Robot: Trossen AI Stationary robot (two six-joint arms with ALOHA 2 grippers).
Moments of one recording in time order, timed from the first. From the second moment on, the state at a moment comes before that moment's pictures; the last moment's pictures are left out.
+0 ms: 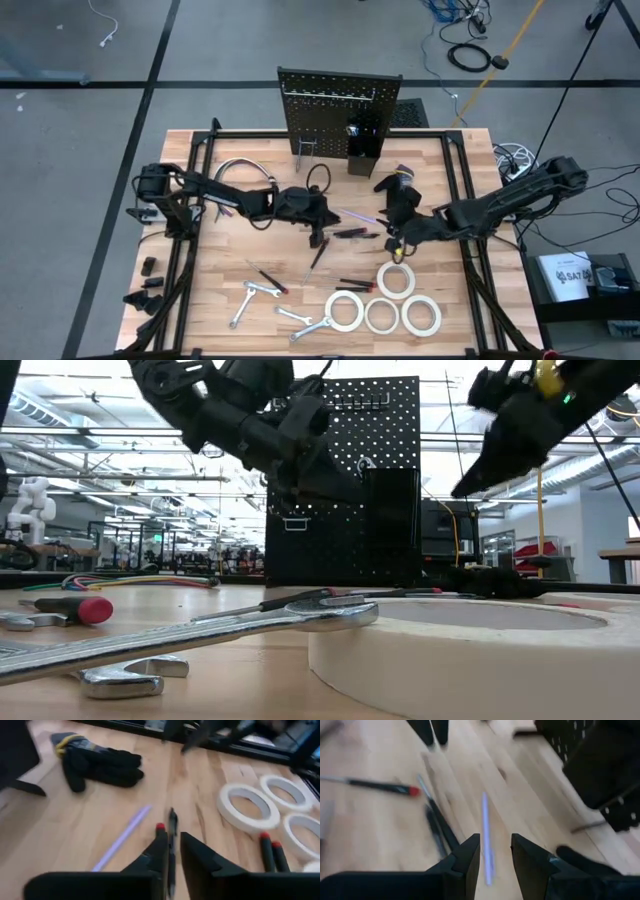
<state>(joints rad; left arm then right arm) 0.04 1.73 0.89 0.39 0.05 -0.17 0.30 1.16 0.61 -0.28 0.62 0.44</state>
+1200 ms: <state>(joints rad) 0.07 1.73 1.00 0.17 0.07 -0.06 0.14 1.25 0.30 0.21 0.39 0.33</state>
